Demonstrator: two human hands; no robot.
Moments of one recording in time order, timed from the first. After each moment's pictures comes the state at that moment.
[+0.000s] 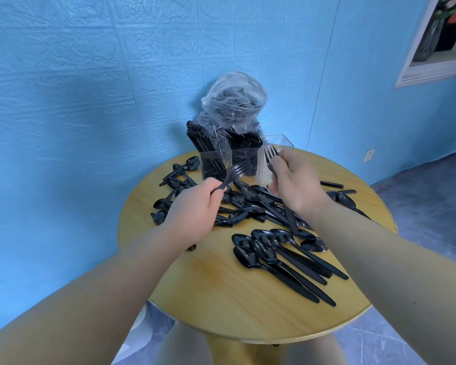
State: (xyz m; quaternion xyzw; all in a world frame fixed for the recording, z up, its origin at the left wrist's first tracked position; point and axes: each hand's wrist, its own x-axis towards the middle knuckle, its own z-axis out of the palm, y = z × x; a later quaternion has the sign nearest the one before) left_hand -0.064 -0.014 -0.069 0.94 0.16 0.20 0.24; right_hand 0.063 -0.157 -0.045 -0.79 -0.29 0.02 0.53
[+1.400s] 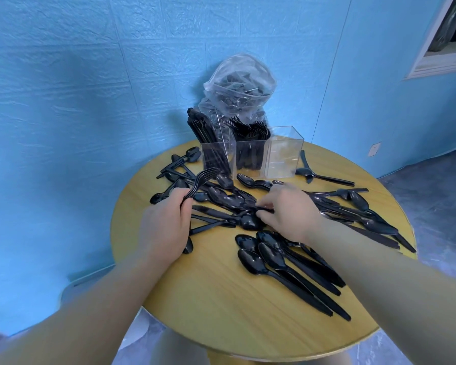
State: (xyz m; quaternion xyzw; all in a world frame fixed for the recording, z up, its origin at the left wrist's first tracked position) left_hand -0.081 0.024 -0.121 0.91 0.24 0.29 0.17; right_hand 0.077 -0.150 -0.099 -0.87 -0.48 -0.04 0.12
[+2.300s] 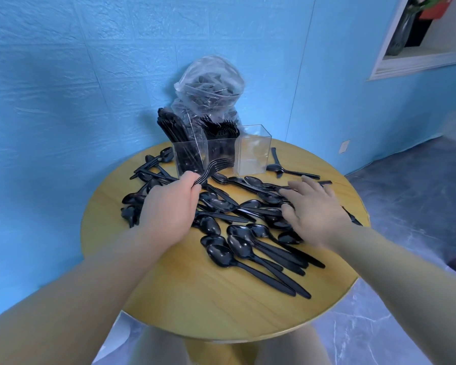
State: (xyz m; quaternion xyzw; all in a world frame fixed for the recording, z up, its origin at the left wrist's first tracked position) left_hand -0.047 -0.011 -0.091 0.95 0.17 0.25 0.09; right_hand 0.082 -0.238 -0.090 -0.94 -0.35 -0.02 0.02
